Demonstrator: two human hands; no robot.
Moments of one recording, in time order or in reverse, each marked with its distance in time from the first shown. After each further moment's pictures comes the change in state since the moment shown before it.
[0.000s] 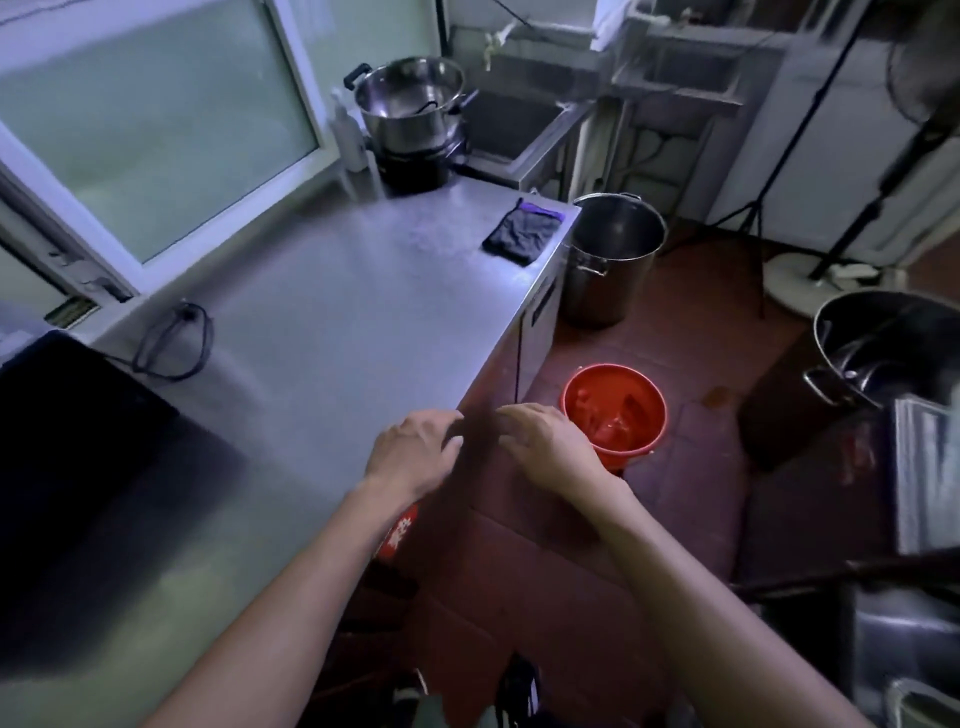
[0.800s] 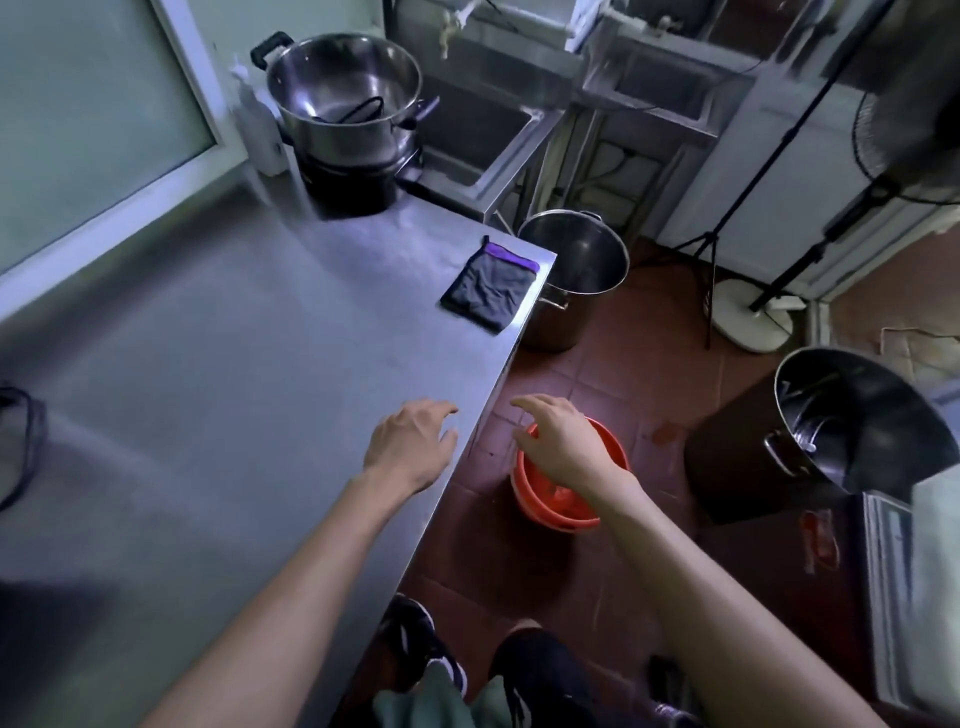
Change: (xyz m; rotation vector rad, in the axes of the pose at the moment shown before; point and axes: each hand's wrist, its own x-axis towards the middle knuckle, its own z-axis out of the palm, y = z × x) left_hand 0.282 -0.032 0.003 -0.193 -0.059 0.043; right_hand 0.243 0.075 -0.065 -0.140 0.001 0.146
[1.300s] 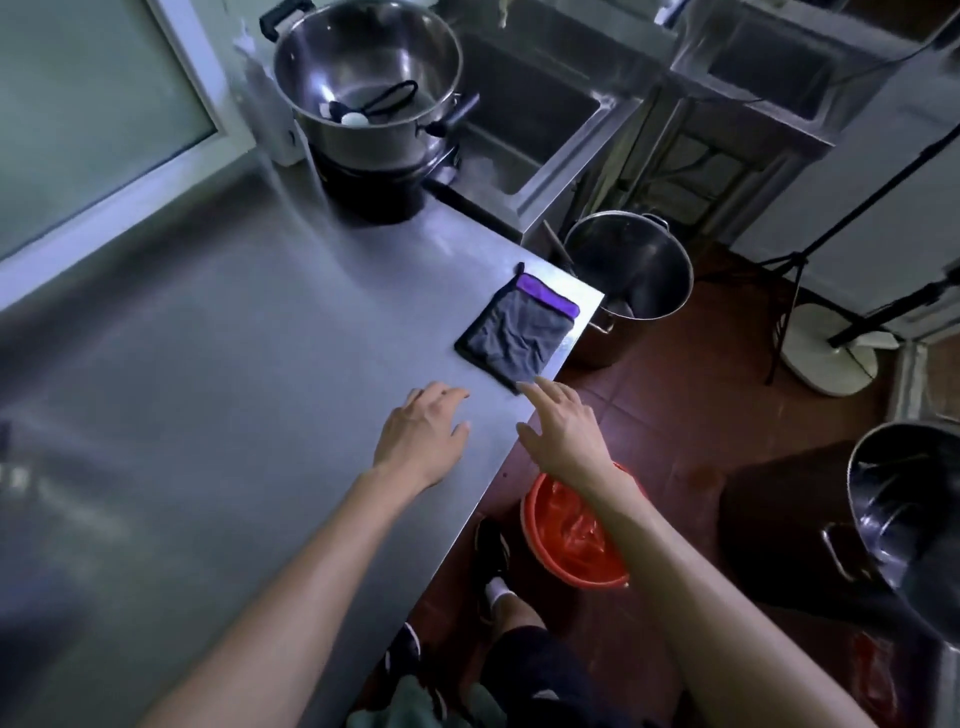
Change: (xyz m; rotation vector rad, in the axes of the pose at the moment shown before) left_hand 0.165 -0.001 -0.001 -0.023 0.010 -0.129; right_hand 0.191 0.058 -0.002 -0.043 -0.095 -0.062
